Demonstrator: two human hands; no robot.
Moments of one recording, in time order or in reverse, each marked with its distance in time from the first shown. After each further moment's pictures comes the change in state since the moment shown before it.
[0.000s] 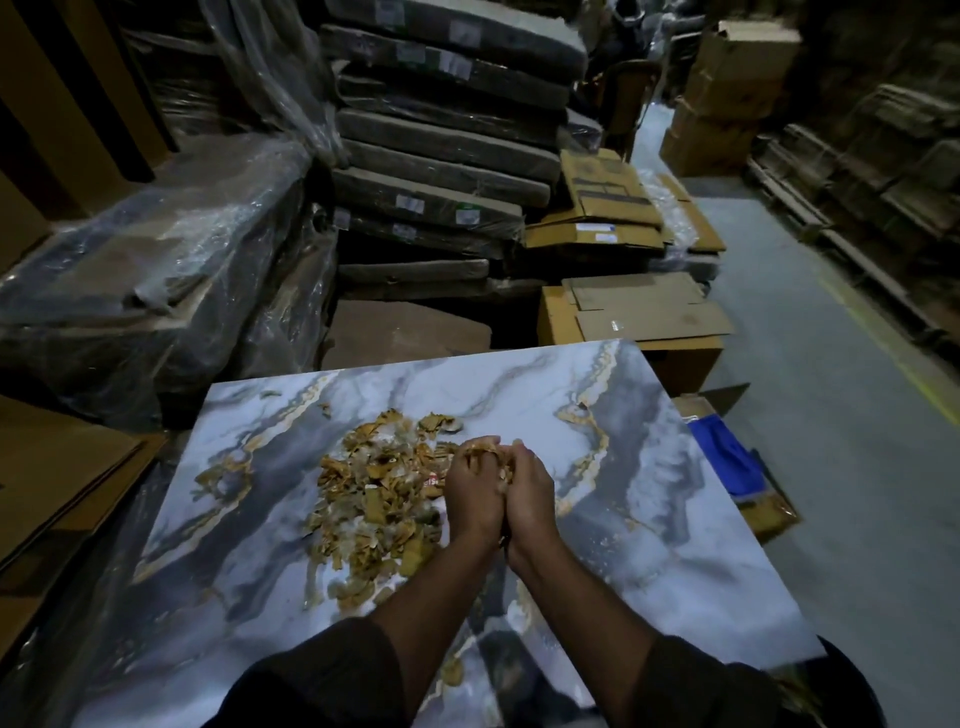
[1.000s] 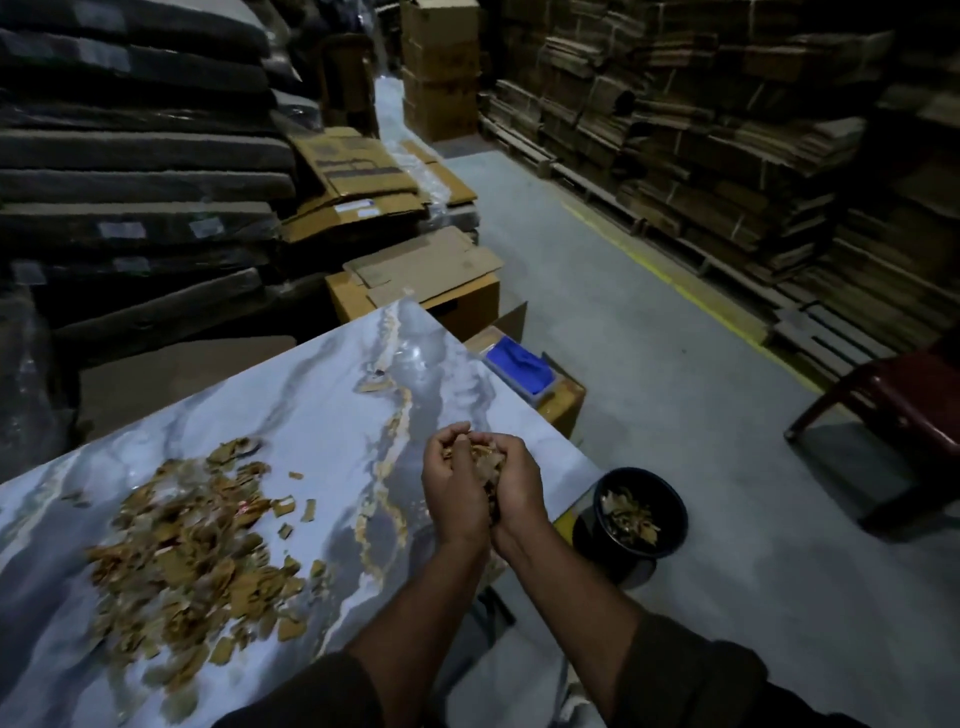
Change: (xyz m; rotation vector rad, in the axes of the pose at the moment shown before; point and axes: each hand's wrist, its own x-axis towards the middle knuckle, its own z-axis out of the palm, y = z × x) left_hand -0.161 -0.023 0.118 -0.081 -0.370 0.053; right_hand -0.056 -0.006 -0.197 0.475 0.290 0.098
